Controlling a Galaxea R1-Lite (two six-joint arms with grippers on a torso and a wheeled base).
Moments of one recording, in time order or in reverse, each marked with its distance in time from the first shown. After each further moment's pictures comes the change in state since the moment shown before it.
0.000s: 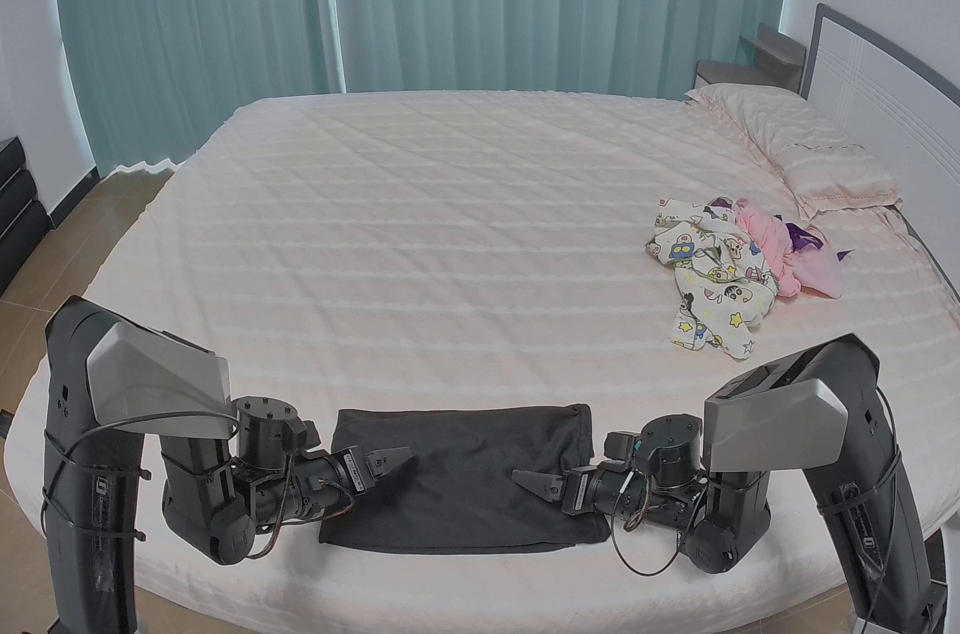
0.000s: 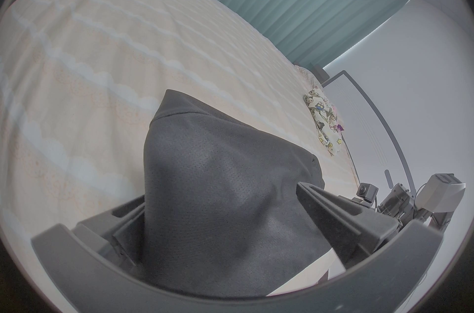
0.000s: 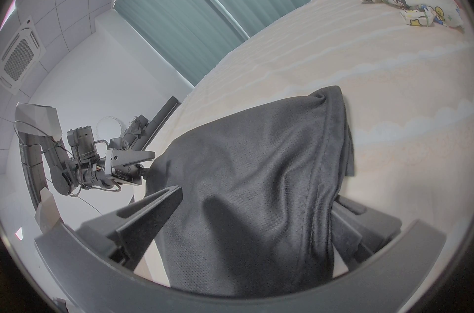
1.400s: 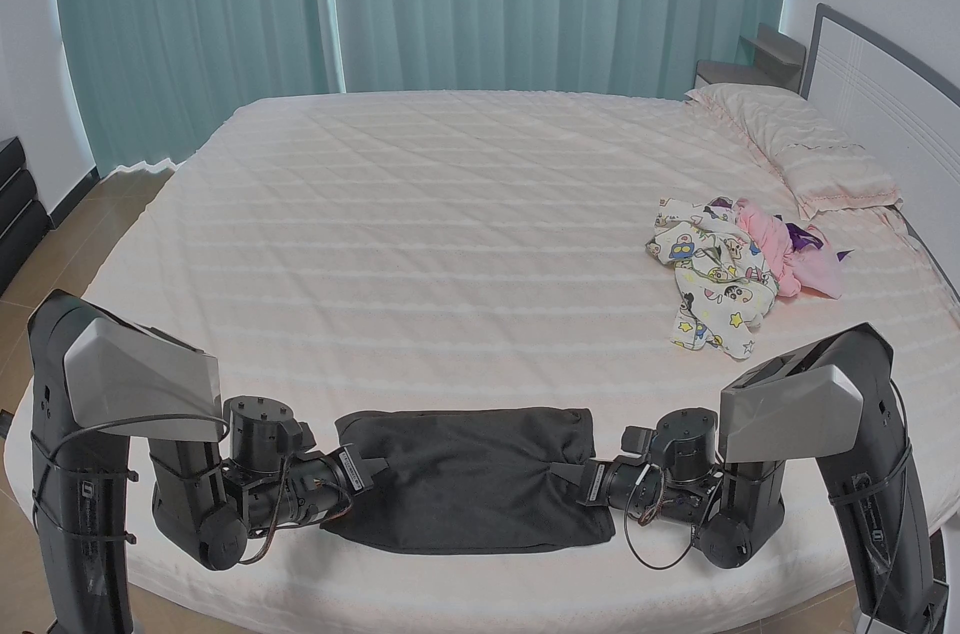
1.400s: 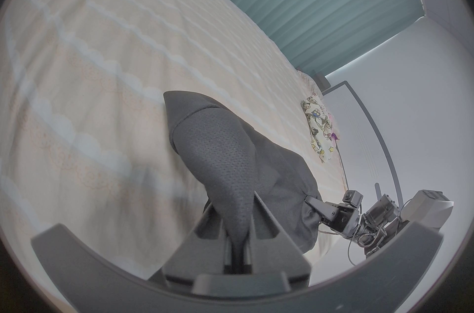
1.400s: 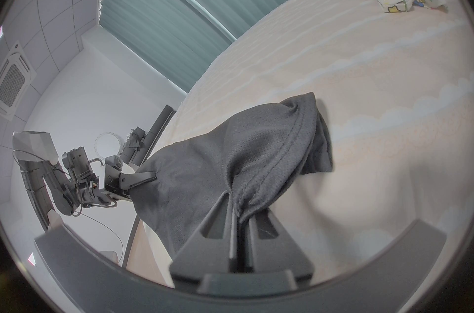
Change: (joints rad) left arm -0.022 -0.060 0.054 -0.001 0.002 -0.116; right arm -0.034 -0.035 0.046 -0.001 0.003 0.097
